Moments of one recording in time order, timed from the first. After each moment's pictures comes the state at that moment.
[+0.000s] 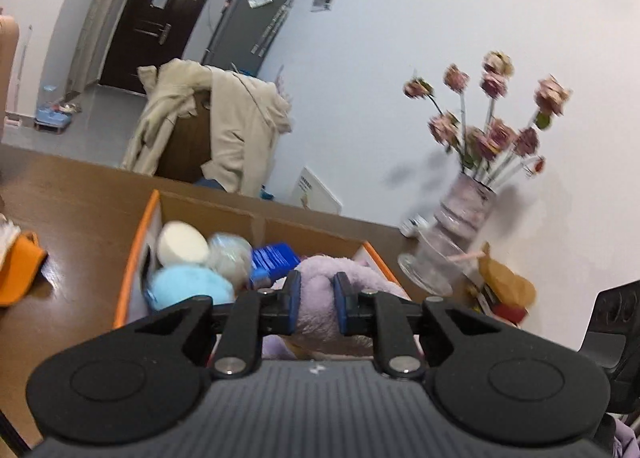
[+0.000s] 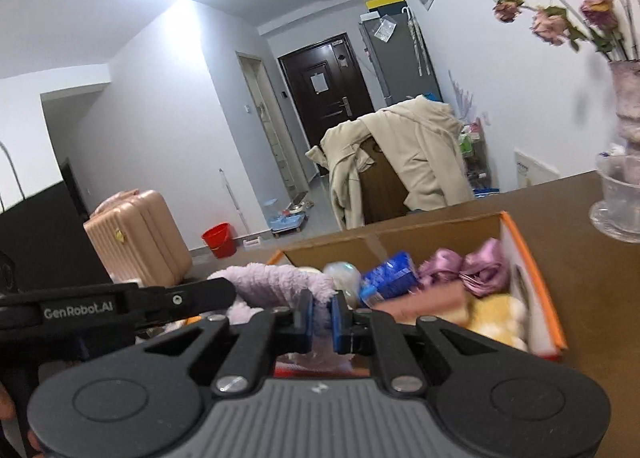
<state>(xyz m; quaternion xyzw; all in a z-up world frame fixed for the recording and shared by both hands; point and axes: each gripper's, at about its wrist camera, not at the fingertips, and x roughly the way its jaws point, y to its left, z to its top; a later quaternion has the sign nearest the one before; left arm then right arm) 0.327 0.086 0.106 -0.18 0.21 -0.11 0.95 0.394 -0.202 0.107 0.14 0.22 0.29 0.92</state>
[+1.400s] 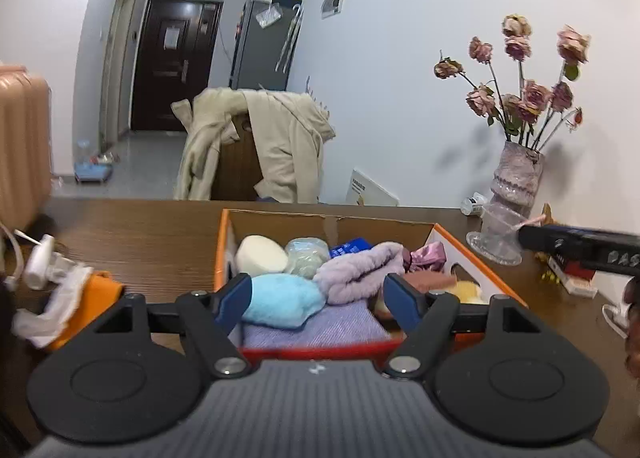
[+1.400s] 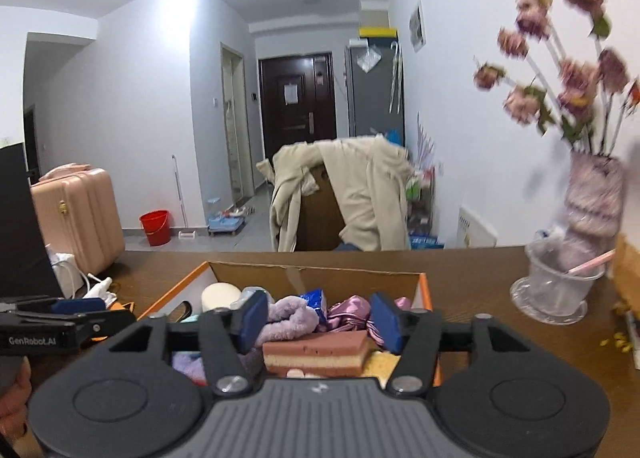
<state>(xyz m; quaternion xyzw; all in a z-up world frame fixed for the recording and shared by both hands) 0.300 0.096 0.089 -0.07 0.20 -0.04 0.98 0.371 -0.233 0.135 0.01 0.17 0.20 0.96</state>
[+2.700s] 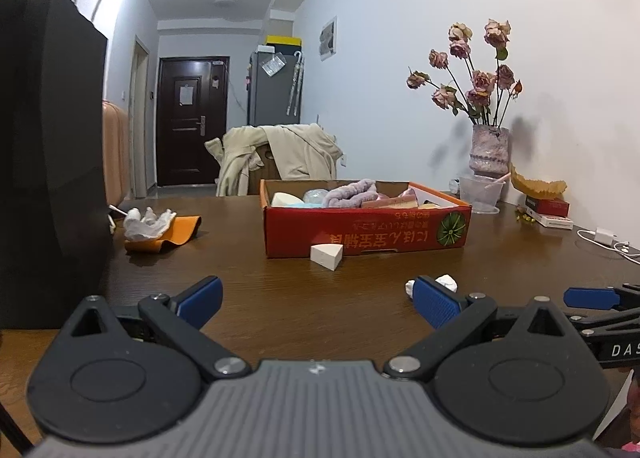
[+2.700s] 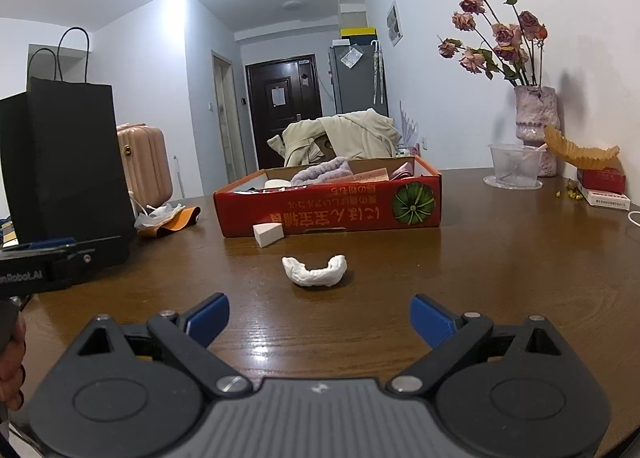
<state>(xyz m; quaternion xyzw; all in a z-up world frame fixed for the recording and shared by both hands) 0.071 0.065 0.026 -0.01 0.14 -0.01 0.99 0.123 -0.232 0.013 0.05 0.18 0.18 0.97</state>
